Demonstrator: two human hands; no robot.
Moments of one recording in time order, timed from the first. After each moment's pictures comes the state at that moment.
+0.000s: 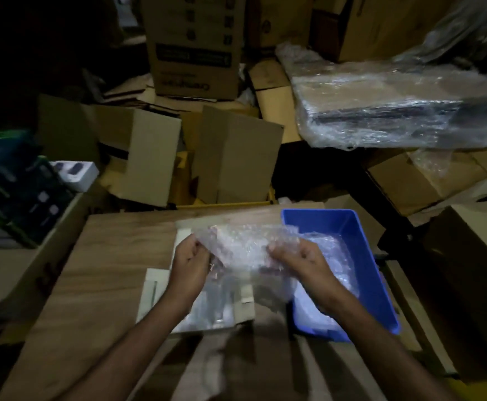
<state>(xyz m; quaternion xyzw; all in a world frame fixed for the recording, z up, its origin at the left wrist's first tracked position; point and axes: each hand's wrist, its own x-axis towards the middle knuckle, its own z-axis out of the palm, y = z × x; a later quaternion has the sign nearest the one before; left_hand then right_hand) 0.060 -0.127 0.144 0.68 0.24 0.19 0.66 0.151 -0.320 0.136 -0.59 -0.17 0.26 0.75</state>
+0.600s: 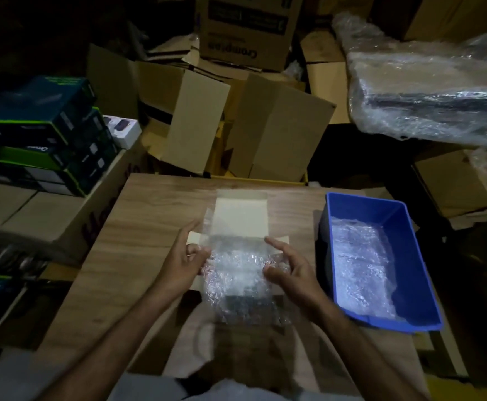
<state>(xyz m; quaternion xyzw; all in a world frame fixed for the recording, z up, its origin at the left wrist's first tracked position) -0.039 -0.031 0.082 0.70 0.30 0.12 0.63 0.083 -0.252 0.068 -0.70 -0.17 0.33 0.62</state>
